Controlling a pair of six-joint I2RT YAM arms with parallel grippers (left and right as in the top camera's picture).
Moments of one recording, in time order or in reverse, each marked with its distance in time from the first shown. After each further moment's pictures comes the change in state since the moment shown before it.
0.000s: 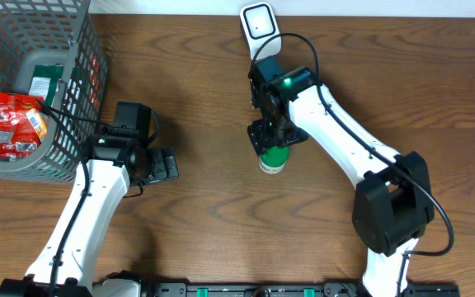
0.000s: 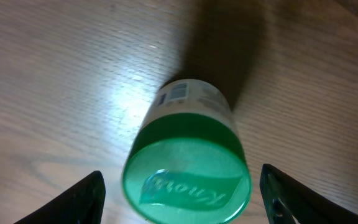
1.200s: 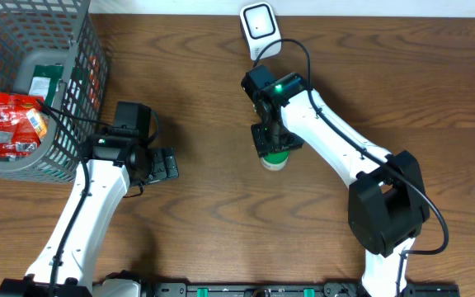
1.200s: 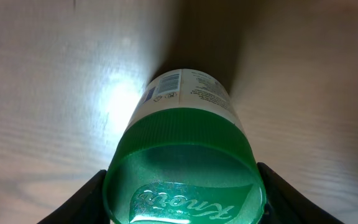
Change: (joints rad) left arm 0.000 0.000 0.000 0.000 0.000 0.000; right arm 0.035 0.007 -0.020 0.001 0.097 0.146
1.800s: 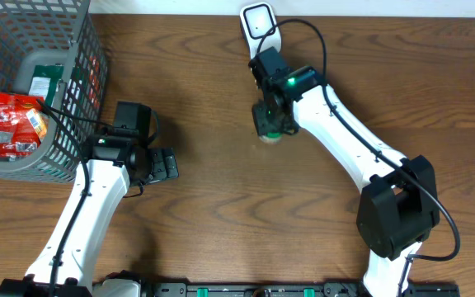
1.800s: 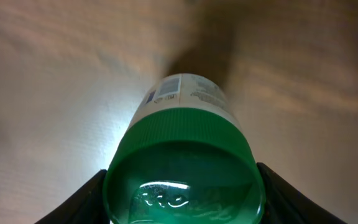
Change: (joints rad) left arm 0.000 0.000 0.000 0.000 0.000 0.000; right arm -0.045 -0.042 0.013 0.212 0.022 -0.038
